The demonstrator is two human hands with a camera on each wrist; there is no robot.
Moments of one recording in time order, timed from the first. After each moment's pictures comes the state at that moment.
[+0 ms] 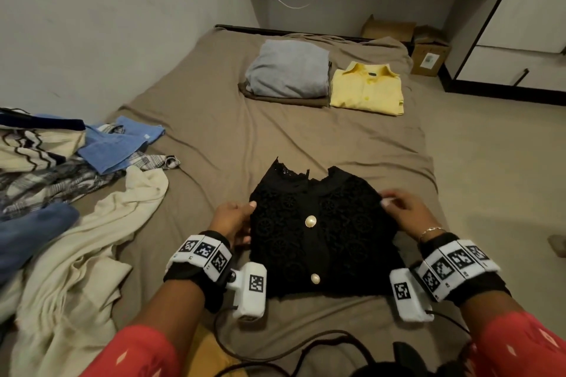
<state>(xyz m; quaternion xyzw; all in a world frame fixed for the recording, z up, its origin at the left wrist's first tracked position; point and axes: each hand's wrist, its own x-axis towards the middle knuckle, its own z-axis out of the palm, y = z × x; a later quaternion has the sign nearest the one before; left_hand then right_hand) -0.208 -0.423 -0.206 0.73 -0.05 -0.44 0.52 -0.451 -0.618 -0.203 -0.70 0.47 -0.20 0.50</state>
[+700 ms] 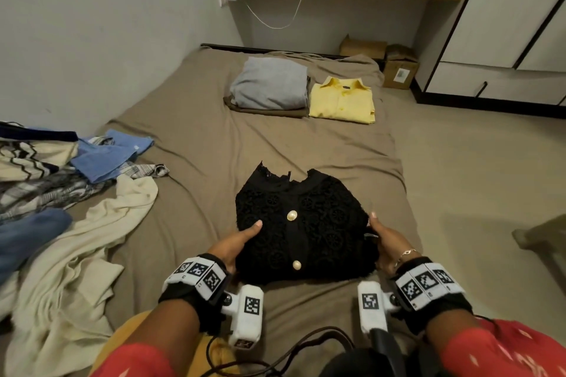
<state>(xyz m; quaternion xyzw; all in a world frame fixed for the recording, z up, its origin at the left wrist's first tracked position) -0.260 -0.399 -0.202 0.61 -0.04 -0.59 0.53 -0.483 -0.557 -0.201 -0.40 0.53 -0.19 0.72</state>
